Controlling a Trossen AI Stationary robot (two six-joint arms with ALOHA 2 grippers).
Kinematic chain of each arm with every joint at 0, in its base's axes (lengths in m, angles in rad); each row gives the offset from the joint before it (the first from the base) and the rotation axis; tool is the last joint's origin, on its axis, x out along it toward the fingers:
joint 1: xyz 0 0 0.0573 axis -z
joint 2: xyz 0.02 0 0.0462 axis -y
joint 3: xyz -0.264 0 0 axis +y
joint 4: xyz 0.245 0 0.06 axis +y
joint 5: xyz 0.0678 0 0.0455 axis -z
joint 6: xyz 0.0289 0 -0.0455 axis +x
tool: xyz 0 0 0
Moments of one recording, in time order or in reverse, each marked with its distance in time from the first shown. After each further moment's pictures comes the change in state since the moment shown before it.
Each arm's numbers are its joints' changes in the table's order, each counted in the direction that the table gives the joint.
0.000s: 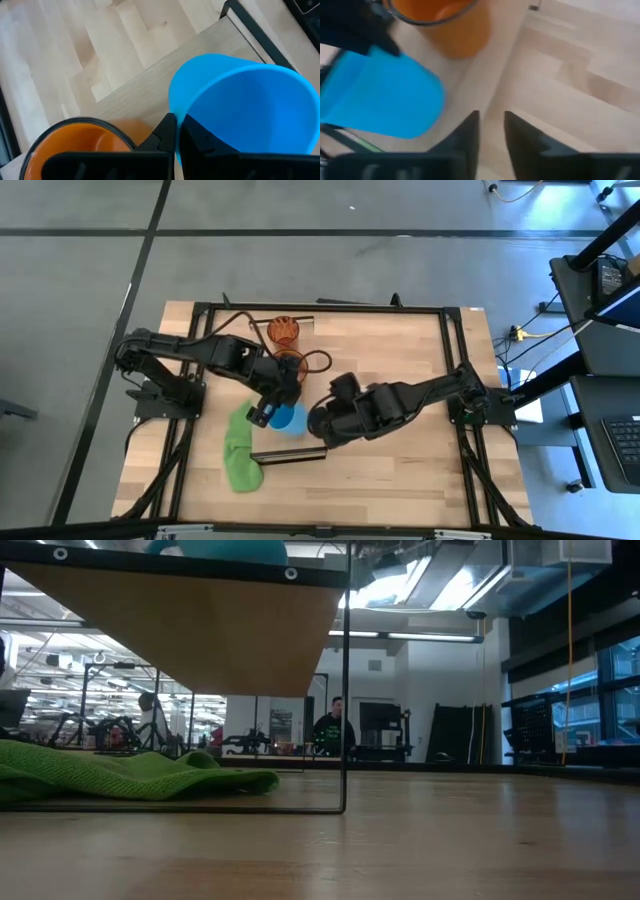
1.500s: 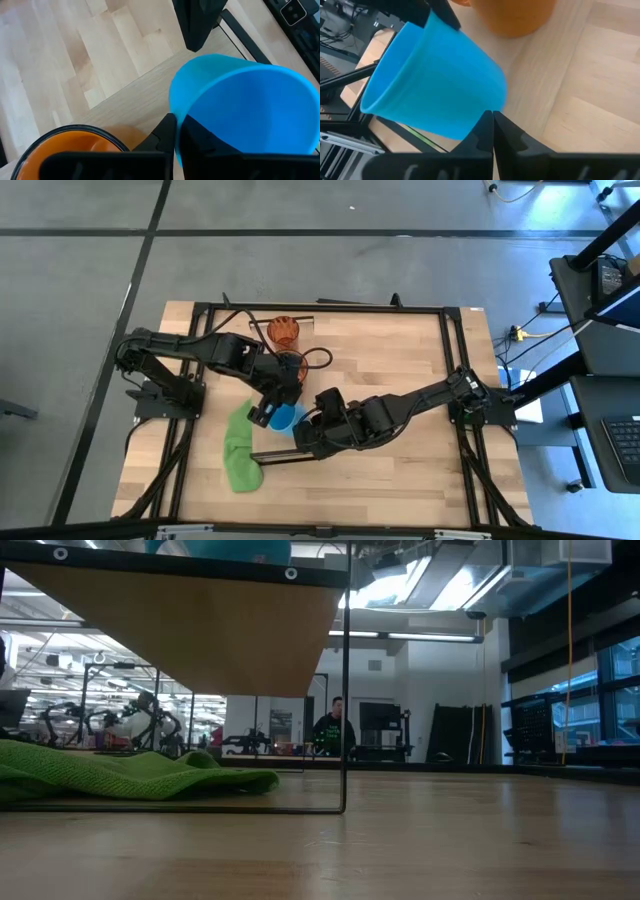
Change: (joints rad) left arm -0.016 0.000 0.000 -0.021 0.055 -0.008; right arm -0.022 -0.008 0.147 -0.350 -0.045 0.002
